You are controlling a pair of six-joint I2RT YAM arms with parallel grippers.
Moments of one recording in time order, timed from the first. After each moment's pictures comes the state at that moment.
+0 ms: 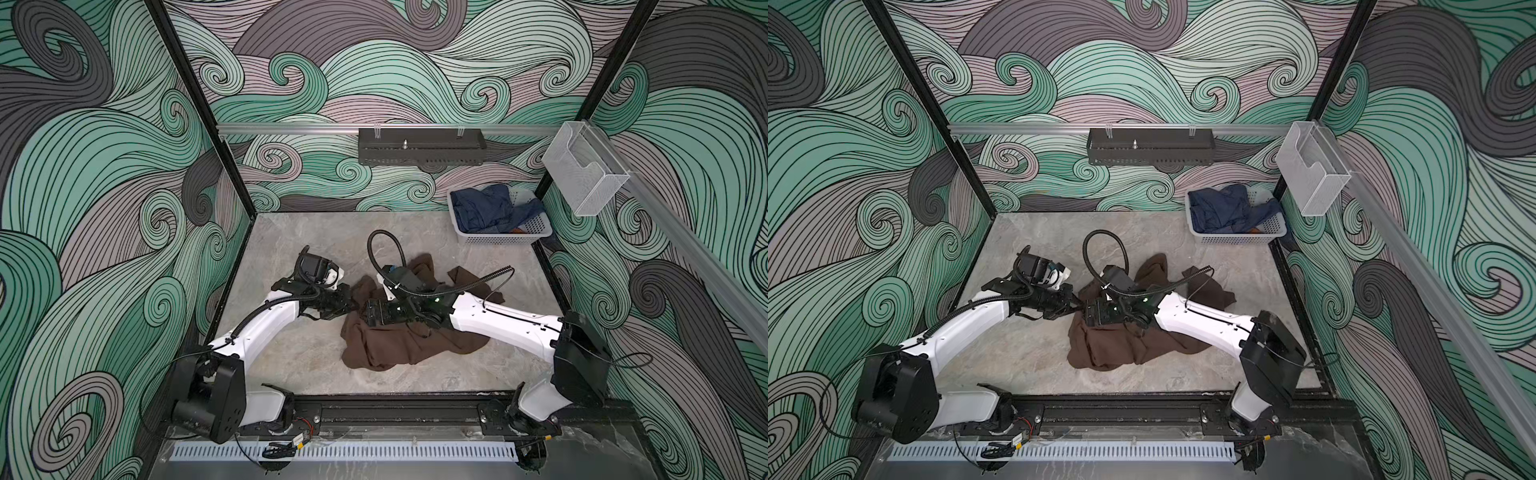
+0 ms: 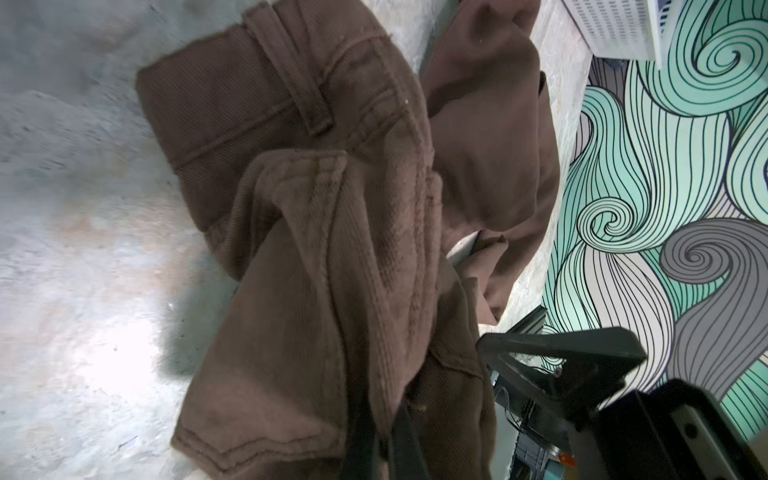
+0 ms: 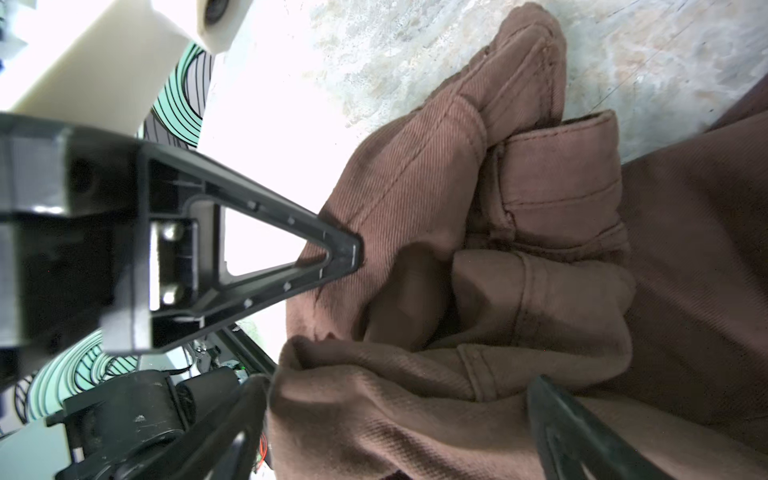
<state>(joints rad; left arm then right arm) -0.29 1.31 0.86 -0.61 0.58 -0.59 0.98 1.60 1.18 -0.43 -0.12 0.71</state>
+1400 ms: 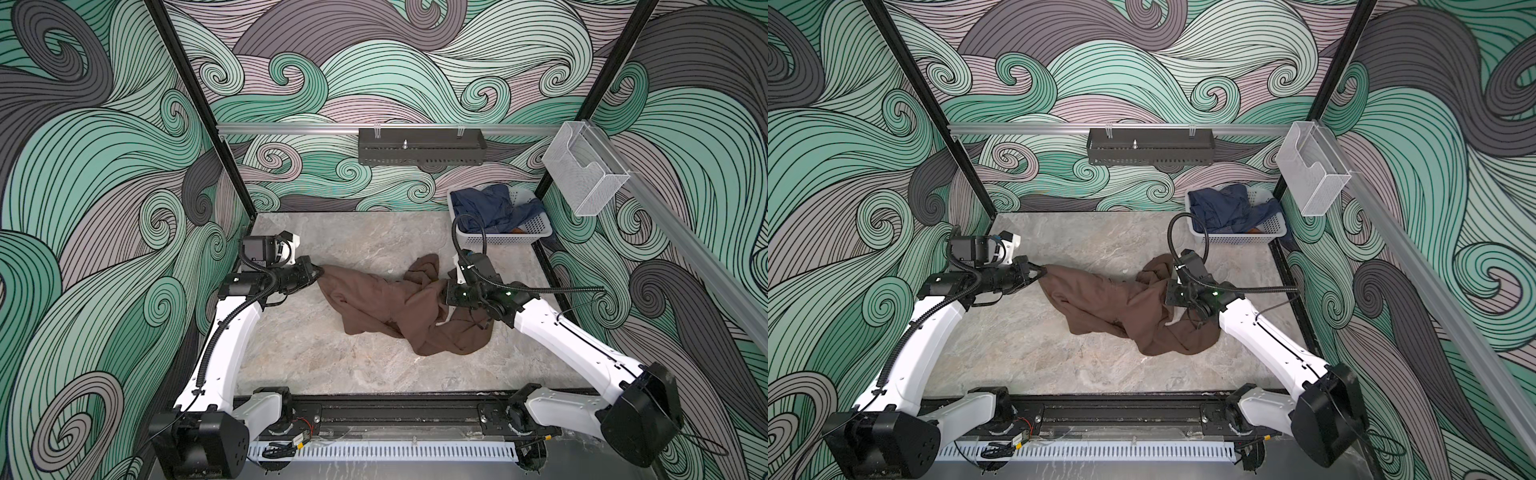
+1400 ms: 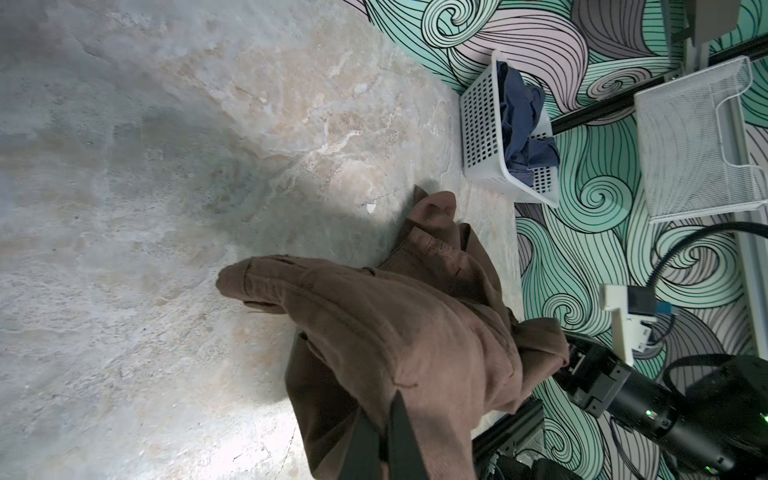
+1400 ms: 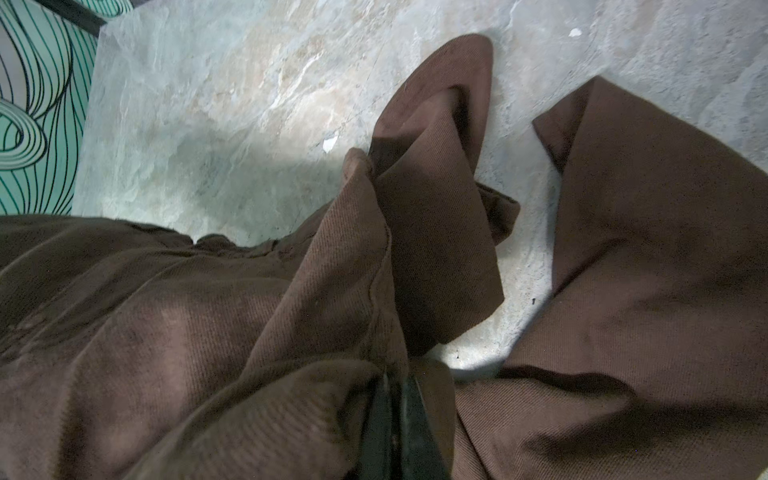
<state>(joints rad) 0.02 1.12 1.06 -0.75 0.61 -0.42 0.55 1.23 0.94 -0.60 -0.02 0.55</state>
